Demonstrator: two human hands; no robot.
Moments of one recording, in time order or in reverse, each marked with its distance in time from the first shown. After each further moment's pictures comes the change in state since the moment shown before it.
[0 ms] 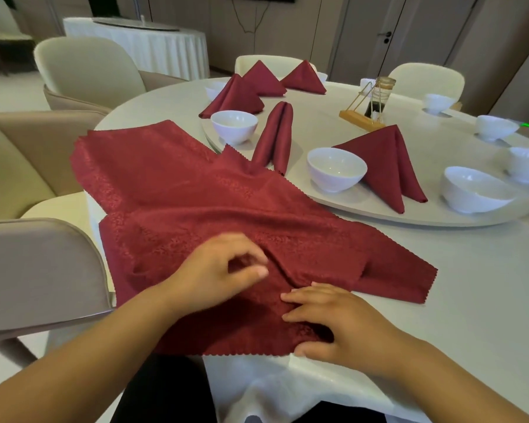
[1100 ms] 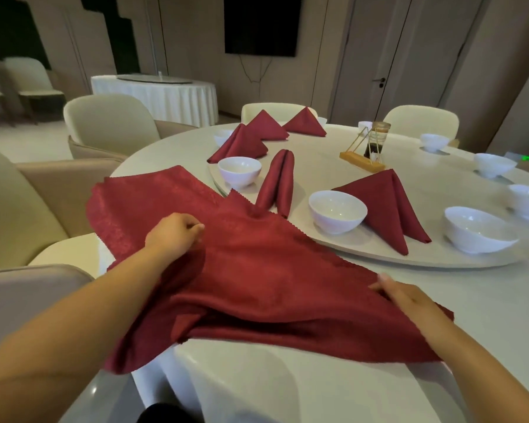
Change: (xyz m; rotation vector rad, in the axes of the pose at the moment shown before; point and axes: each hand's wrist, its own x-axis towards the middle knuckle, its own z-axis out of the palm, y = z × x) left_hand 0.068 -0.075 -0.070 0.247 0.264 -0.701; right_hand -0.001 0.062 -0.058 0.692 0.249 0.844
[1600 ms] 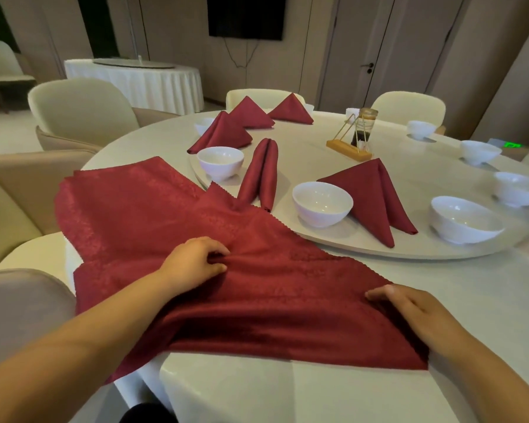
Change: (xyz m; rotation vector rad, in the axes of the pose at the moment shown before) left_hand -0.023 0.019 0.051 0.183 -0.245 0.336; right_hand 0.002 0.040 -0.024 -0.067 0.044 -0.027
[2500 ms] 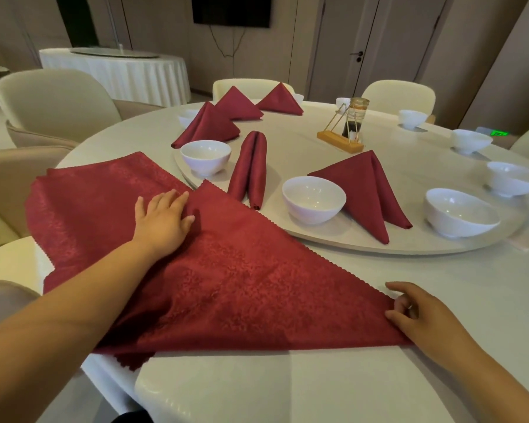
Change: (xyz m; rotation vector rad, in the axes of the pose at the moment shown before) left_hand 0.052 -0.022 -0.016 0.299 0.141 -0.184; right_hand -0.001 0.008 -0.001 -0.247 0.129 0.094
